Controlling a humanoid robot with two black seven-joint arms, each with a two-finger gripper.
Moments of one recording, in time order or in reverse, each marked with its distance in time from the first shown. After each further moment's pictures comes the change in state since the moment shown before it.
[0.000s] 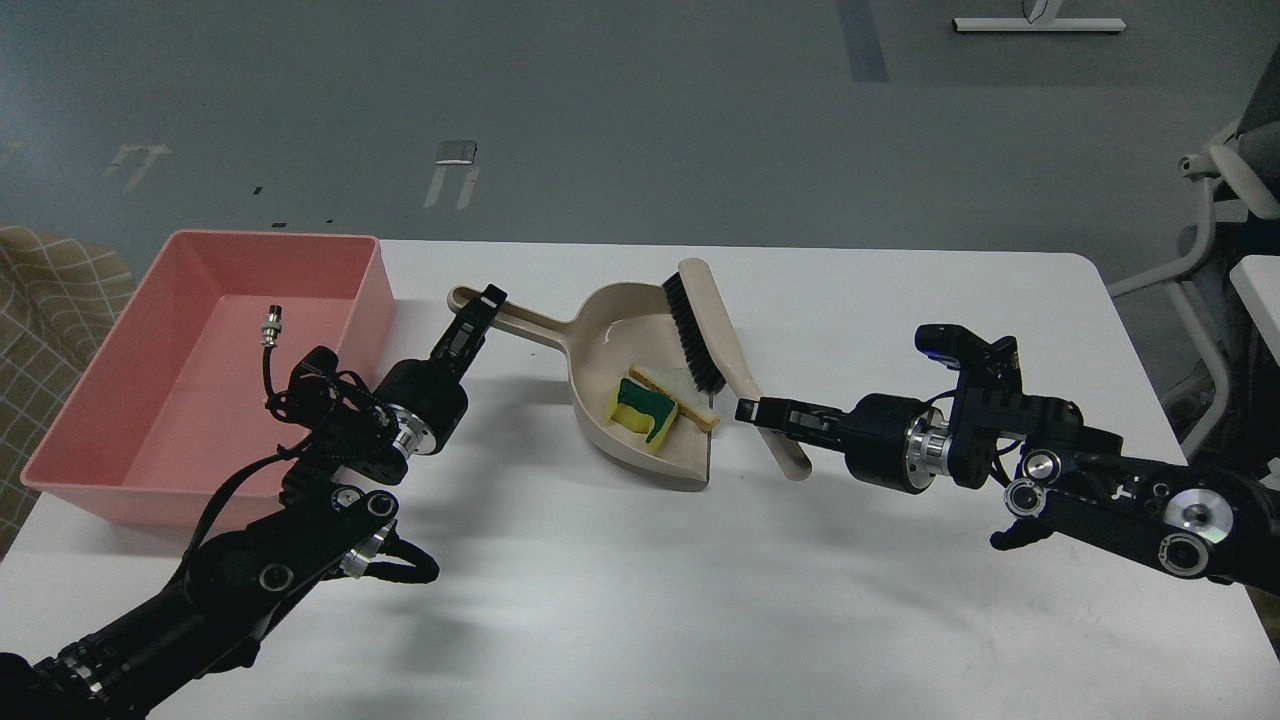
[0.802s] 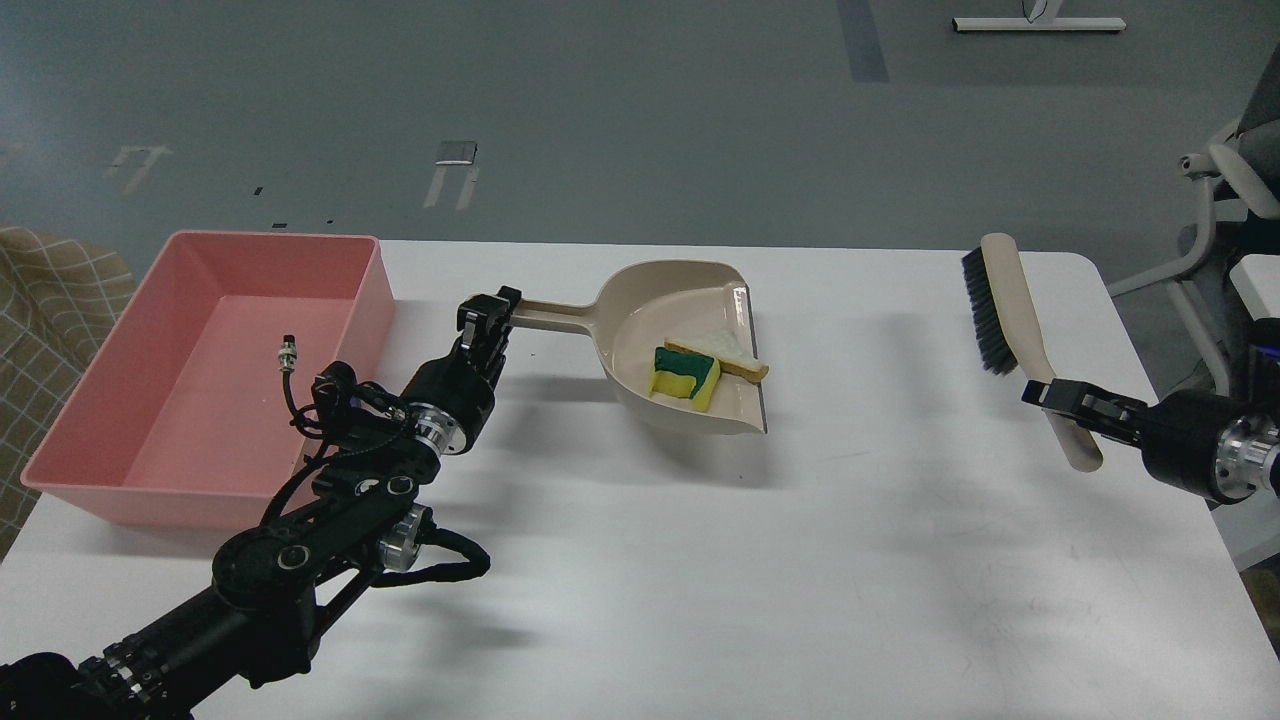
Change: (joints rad) left arm -0.015 -0.069 -0.022 -0.020 -0.313 -0.014 -0.013; right arm -0.099 -0.525 0.018 0.077 0.008 0.003 0.041
